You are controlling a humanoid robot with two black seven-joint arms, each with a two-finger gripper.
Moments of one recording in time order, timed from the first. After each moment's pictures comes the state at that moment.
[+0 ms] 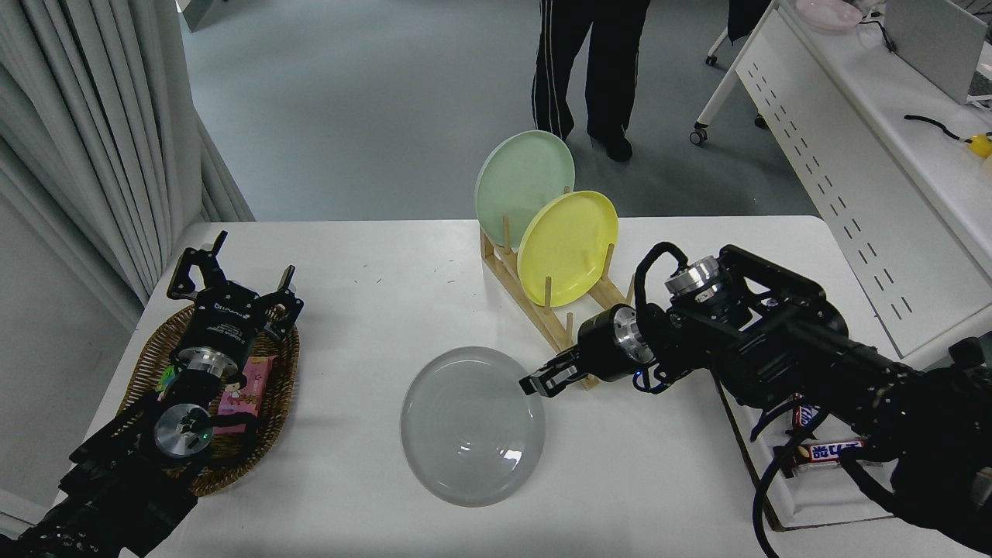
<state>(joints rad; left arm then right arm) -0.50 0.25 -1.08 -0.53 0.11 -0.58 -0.44 1.00 -0.05 0.35 0.66 1.08 -0.79 -0.59</state>
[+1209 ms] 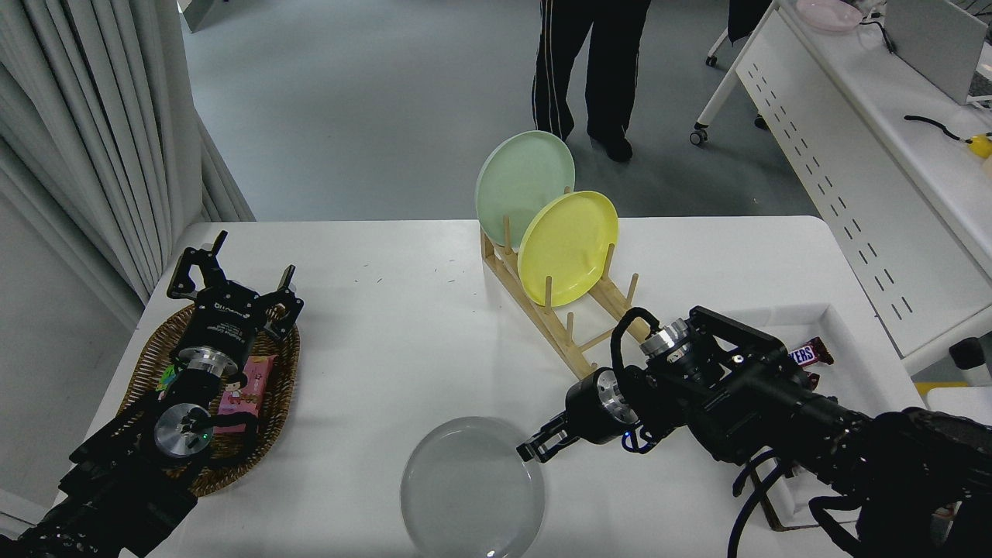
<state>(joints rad) -0.50 0.25 -1.08 -0.52 0.11 -0.58 -0.44 0.92 -0.01 0.32 0.62 1.01 -0.79 -0.59</state>
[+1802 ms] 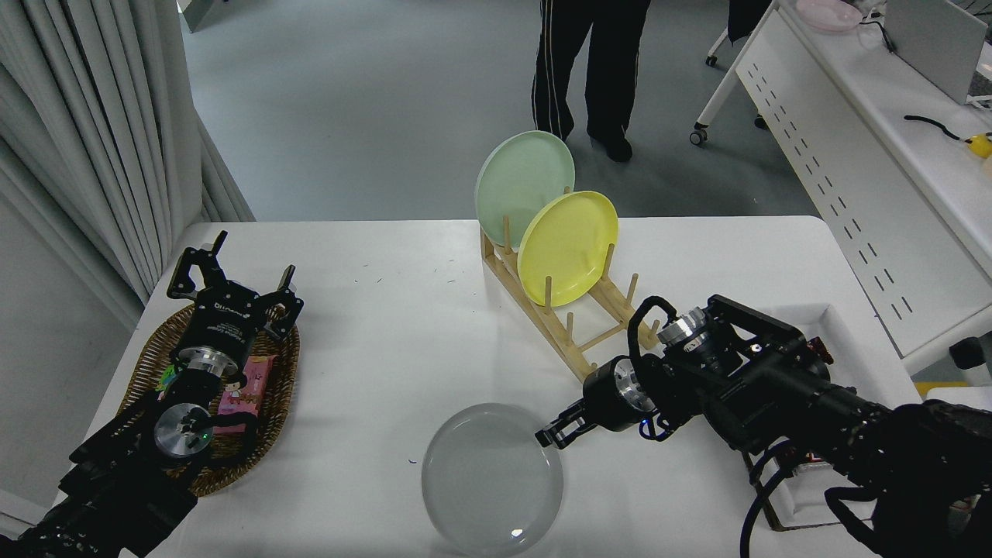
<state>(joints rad) -0.50 0.25 -1.08 -0.52 0.11 -0.58 -0.44 0.93 -0.05 0.32 0.62 0.99 -0.79 -0.59</state>
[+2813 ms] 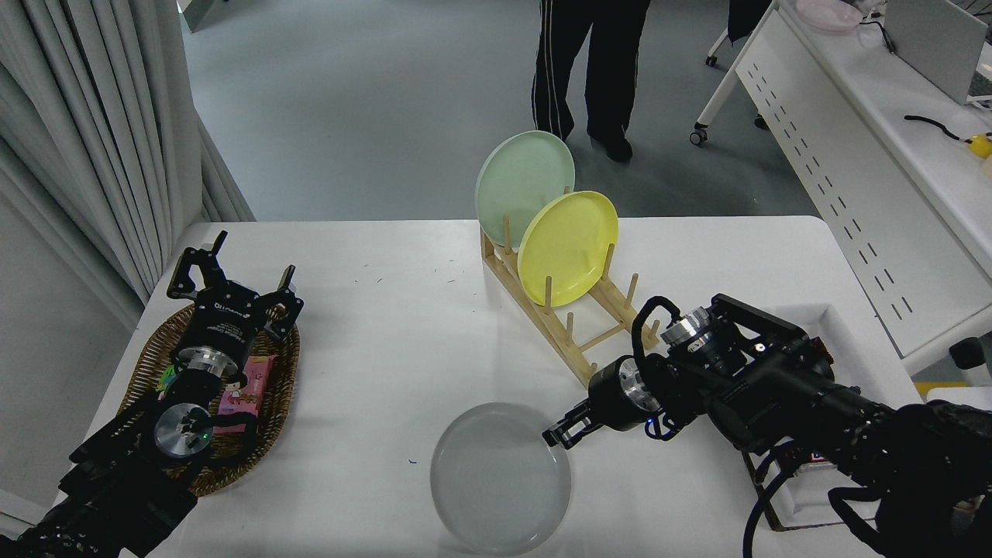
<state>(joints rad) -0.50 0.25 -1.08 -0.52 0.11 -0.58 -0.44 0.93 -0.05 0.32 0.62 0.97 -0.79 -0.59</state>
